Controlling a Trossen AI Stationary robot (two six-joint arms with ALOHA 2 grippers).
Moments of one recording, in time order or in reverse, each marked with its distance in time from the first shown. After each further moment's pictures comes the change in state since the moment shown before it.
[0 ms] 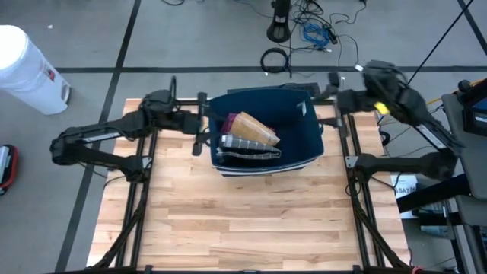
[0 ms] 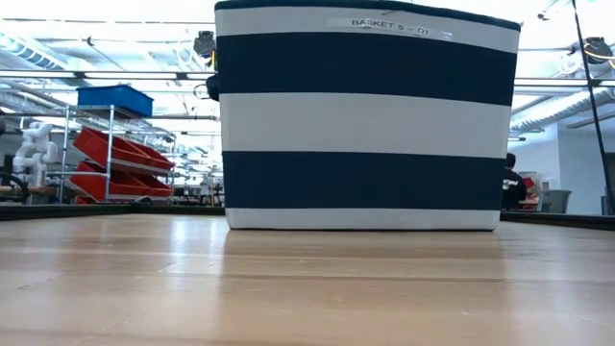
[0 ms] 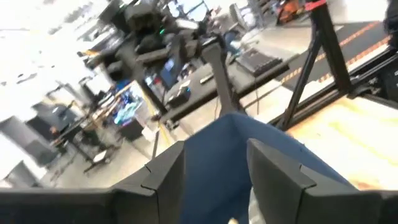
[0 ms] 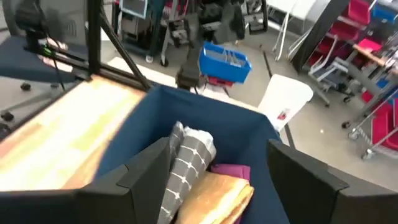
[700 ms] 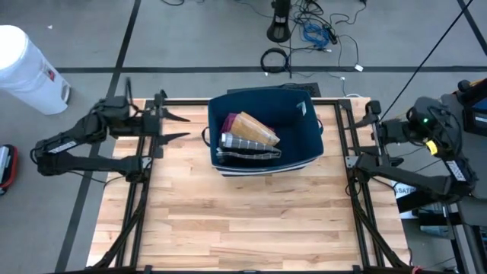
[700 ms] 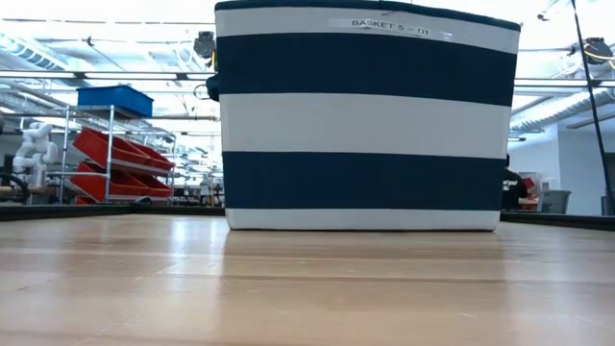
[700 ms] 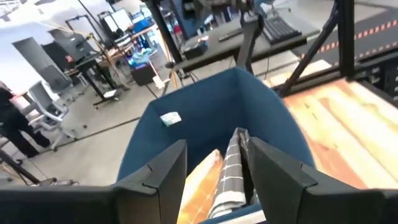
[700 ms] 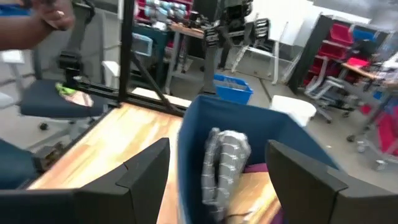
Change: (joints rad) left arm -0.023 -0.358 -0.001 -0.498 -0.219 -0.161; right arm 0.021 -0.509 -0.278 -0.057 -0.009 0.203
